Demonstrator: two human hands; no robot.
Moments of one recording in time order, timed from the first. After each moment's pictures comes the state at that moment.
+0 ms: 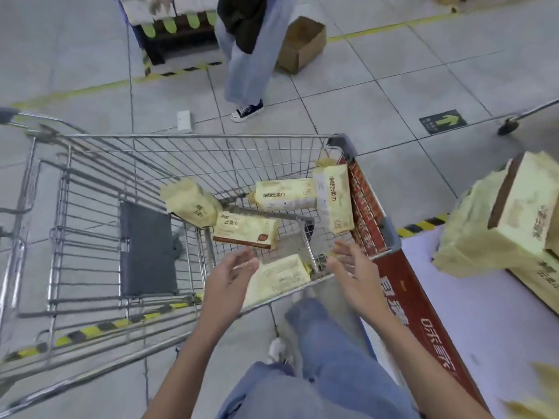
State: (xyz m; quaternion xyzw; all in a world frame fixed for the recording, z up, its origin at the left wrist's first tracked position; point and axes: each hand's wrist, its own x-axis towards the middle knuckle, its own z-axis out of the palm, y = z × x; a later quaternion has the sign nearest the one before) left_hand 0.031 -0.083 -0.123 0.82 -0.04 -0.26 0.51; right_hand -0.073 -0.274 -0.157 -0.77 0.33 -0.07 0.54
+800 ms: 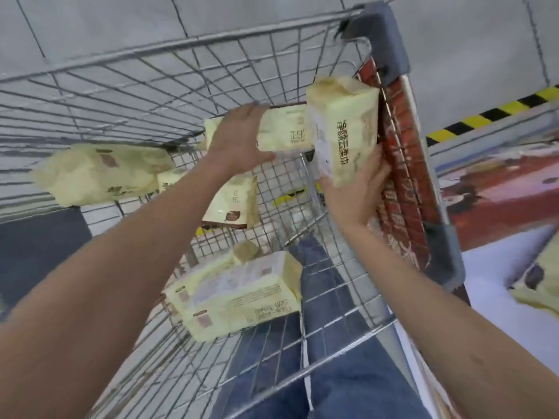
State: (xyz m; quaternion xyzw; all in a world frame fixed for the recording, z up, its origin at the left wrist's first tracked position) left_hand 0.281 -0.304 -0.364 0.87 -0.36 -0.32 0.05; right_hand 0.095 -0.402 -0.373 -0.74 0.58 0.00 0.35
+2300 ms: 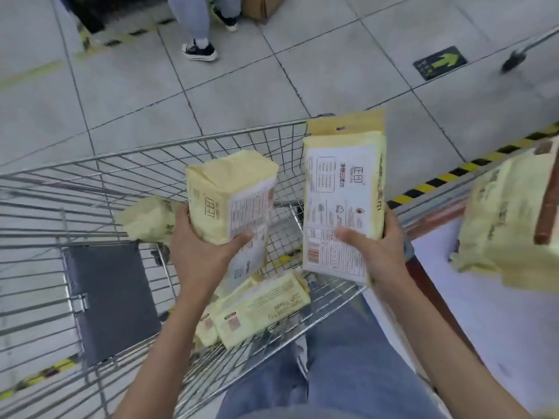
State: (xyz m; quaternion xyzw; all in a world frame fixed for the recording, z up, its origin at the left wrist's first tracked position) left_hand 0.155 -0.163 -0.162 0.89 -0.05 -0.13 0.43; right_hand 0.004 -0.352 -0.168 -0.53 0.52 -0.12 0.66
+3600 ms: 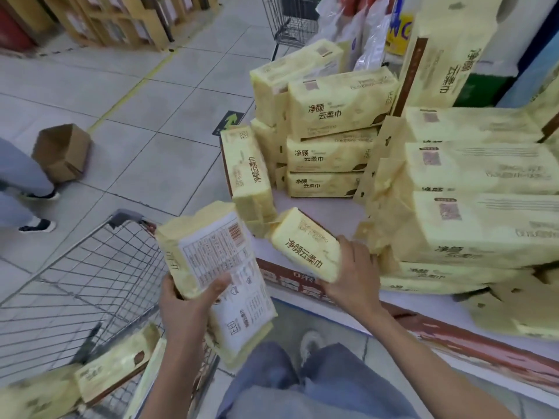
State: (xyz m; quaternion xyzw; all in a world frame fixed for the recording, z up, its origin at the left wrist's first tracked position) left_hand -0.095 -0.267 -0.104 0.72 -0.21 -0.38 0.54; right_hand -0.334 -0.352 -0.184 -0.75 0.63 -0.20 0.10
